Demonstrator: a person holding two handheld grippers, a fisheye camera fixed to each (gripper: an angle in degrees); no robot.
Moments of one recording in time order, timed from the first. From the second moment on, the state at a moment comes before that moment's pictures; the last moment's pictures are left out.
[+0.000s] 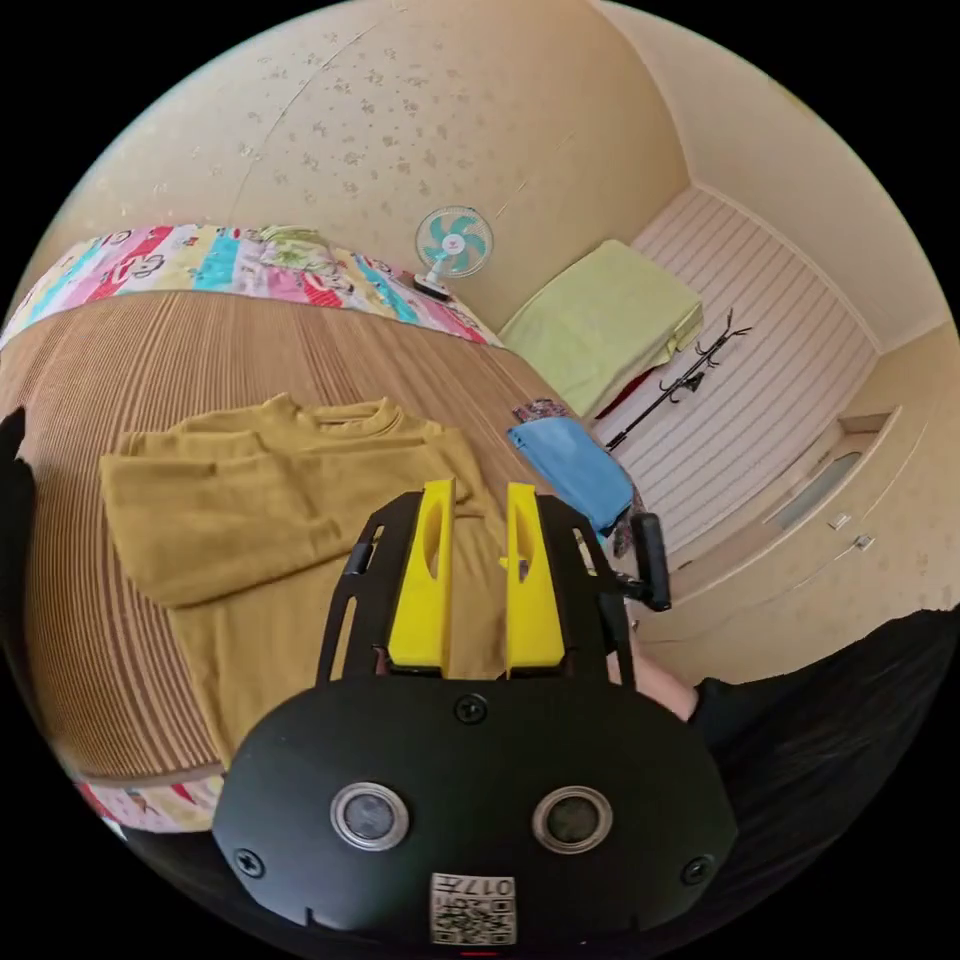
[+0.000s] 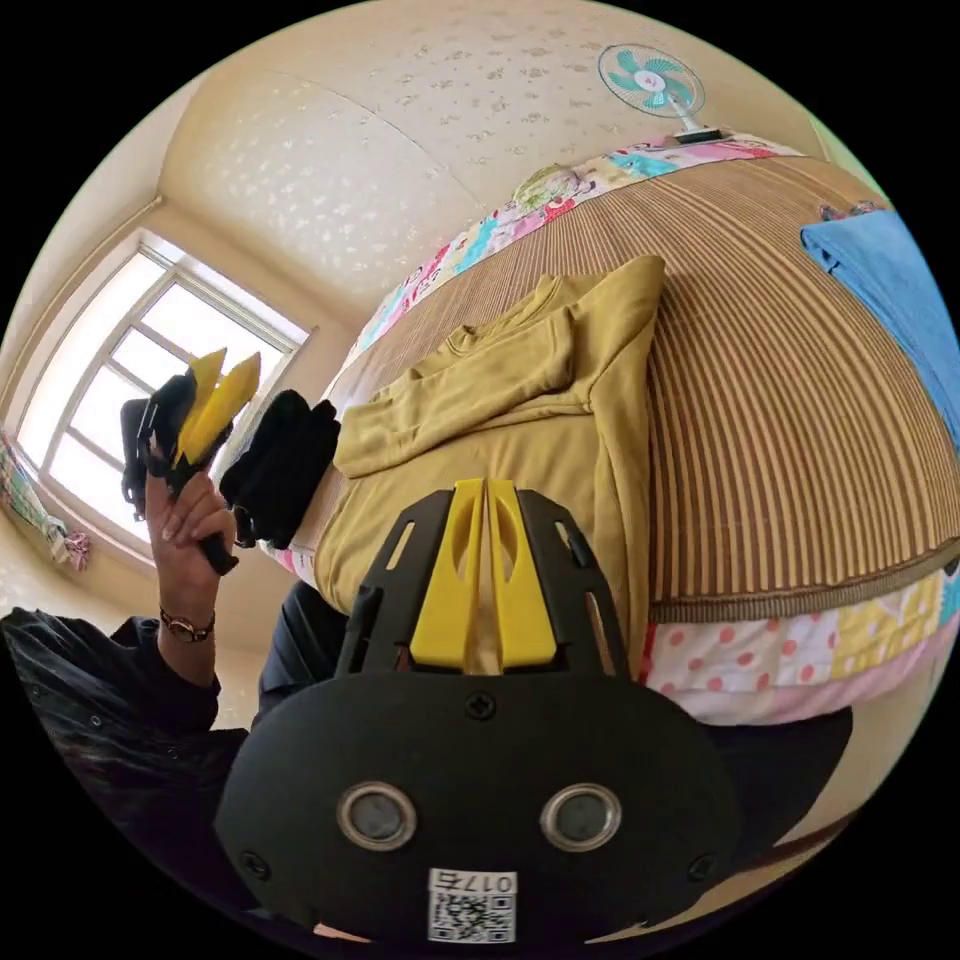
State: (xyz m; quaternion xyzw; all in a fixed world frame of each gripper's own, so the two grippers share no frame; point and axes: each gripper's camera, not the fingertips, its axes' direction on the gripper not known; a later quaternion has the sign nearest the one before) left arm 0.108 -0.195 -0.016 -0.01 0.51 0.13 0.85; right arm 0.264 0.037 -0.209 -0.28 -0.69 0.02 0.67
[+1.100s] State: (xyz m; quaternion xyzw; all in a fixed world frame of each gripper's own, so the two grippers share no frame) left arm -0.083 -0.090 0.204 -0.18 0.39 -0.03 0.90; right arm 0.322 0.015 -0.235 -0.40 -0.63 0.02 0.67
